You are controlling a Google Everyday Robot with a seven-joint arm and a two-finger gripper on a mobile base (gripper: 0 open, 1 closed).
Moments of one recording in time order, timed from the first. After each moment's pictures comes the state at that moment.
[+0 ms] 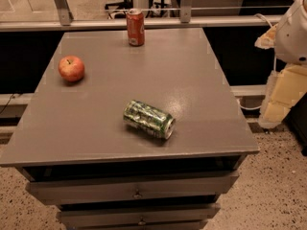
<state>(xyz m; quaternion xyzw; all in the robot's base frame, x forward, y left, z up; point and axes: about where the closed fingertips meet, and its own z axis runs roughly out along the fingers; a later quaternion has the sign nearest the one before) 0.438 -0.217 0.976 -0.60 0.78 -0.03 0.16</state>
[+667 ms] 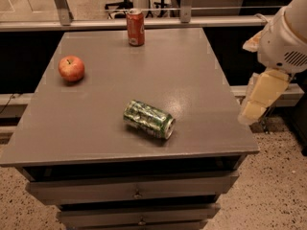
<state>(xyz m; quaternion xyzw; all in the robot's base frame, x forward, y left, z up) 0.463 -0.202 0.956 -0.59 0.78 -0.02 0.19</state>
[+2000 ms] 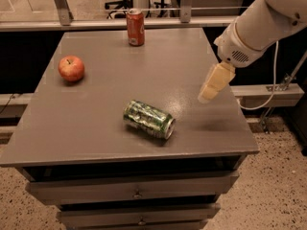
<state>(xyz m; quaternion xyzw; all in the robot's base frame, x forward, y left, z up) 0.568 -0.163 0.912 -0.55 0.79 0.00 0.27</state>
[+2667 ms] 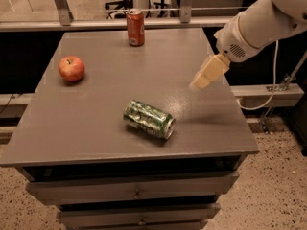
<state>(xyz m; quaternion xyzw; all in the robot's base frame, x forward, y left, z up) 0.591 -0.153 0.923 -0.51 0.80 0.04 0.33</state>
